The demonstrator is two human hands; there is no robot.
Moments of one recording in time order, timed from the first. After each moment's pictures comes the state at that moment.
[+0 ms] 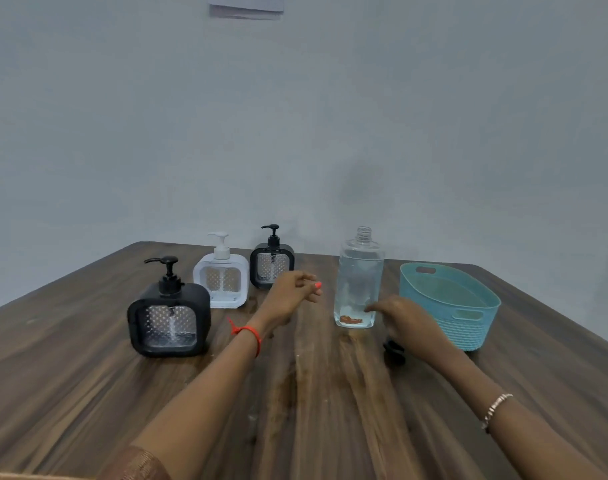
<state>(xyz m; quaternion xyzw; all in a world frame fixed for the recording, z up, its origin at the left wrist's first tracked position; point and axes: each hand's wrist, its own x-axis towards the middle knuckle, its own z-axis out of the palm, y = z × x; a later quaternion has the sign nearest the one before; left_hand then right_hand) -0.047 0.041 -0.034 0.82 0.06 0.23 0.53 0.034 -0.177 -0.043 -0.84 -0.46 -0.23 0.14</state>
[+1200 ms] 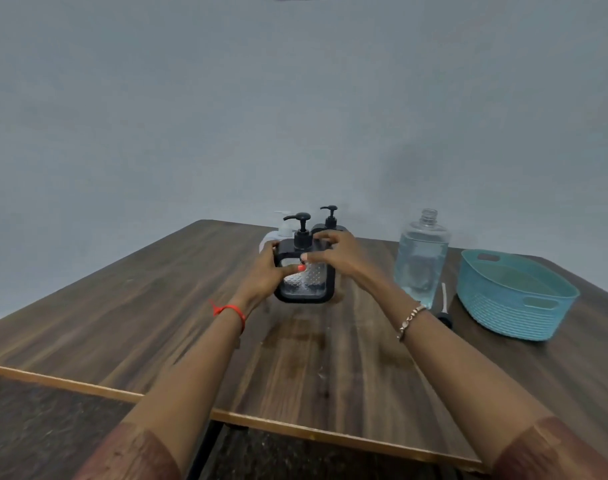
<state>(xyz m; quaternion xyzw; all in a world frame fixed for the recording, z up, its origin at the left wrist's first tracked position) -0.147 0.124 -0.037 0.76 0.11 0.32 0.55 -0.060 -0.002 0.009 -0.78 -0.42 0.05 0.47</state>
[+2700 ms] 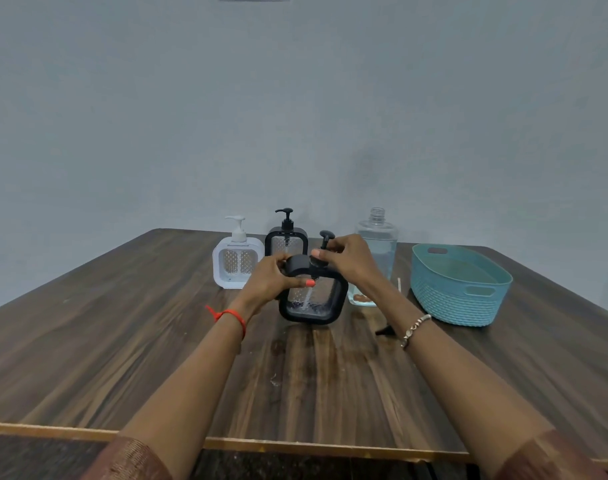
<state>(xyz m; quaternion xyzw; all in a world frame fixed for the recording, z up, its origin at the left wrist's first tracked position) -0.100 0.071 -0.031 0.80 0.08 0.23 0.55 -0.011 -0.063 0.003 -0.79 -0.35 -0.05 0.50</state>
